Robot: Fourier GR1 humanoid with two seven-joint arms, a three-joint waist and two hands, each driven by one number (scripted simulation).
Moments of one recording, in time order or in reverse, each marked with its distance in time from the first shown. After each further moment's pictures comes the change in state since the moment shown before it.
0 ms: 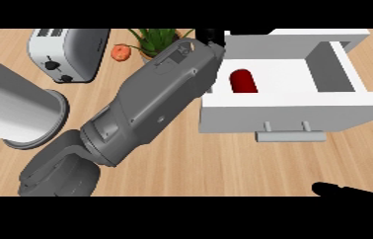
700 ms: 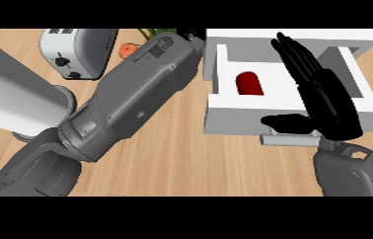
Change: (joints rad) left arm 0.050 0.086 0.007 -0.083 -0.064 -0.005 0.094; right arm -0.315 -0.043 0.232 0.511 0.459 -0.230 -0.103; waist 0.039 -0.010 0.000
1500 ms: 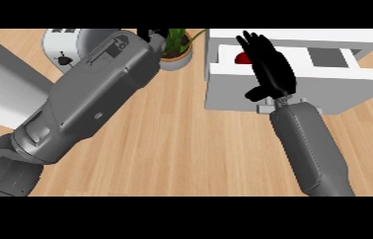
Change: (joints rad) left arm 0.128 0.173 0.007 -0.206 -0.083 0.014 0.118; right arm -0.293 0.007 0.030 0.716 0.294 -0.358 -0.052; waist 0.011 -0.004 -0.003
